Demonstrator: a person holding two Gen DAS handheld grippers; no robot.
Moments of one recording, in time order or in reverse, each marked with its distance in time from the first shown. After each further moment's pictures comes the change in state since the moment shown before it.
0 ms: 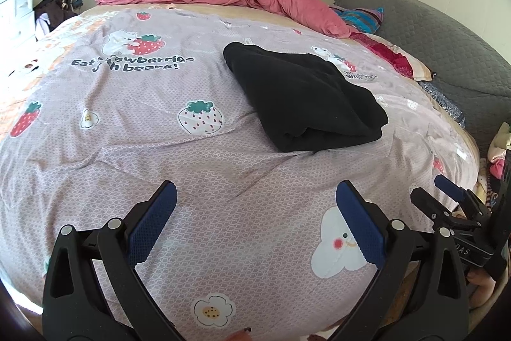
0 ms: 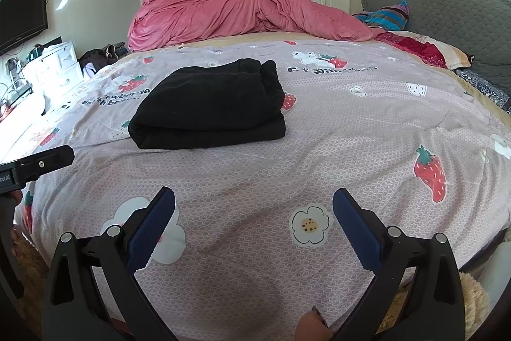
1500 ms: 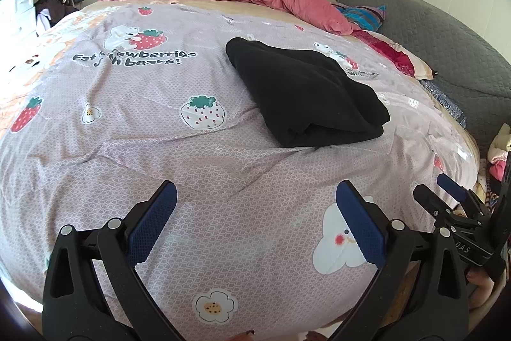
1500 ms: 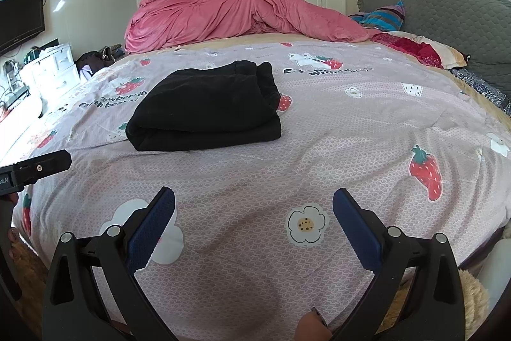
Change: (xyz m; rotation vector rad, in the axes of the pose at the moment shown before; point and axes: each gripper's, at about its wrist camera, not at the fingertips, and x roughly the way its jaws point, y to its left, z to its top) left arm 0.001 0.002 -0.001 -0.014 0.022 0.002; right arm -0.005 0.001 -0.001 0.006 -0.011 -0.017
